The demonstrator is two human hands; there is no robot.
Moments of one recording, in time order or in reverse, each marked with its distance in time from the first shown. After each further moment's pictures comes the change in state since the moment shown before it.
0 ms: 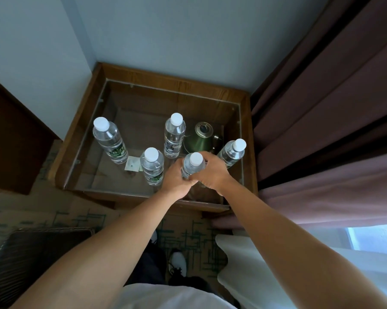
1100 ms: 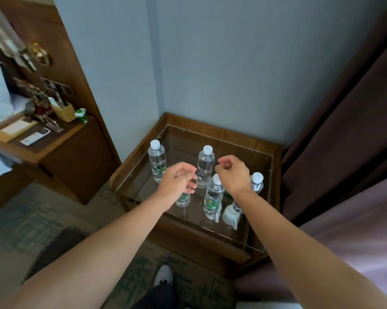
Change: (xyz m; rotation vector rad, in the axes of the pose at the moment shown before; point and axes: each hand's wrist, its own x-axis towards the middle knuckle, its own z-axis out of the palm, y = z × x) left_hand -0.098 0.059 -0.068 -0.399 0.291 0.079; right_hand -0.039 -0.031 -0.035 0.187 0.211 -0.348
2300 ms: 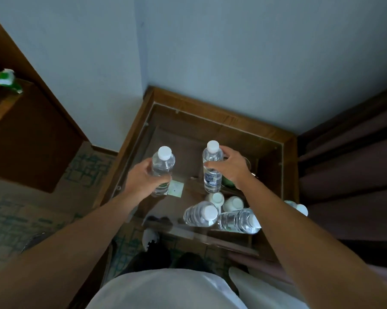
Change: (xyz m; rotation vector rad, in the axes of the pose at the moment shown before) left_hand 0.216 -0.070 -0.134 0.387 -0.065 -0.202; right_hand 0.178 -0.008 0.116 -0.131 -0.177 0.316
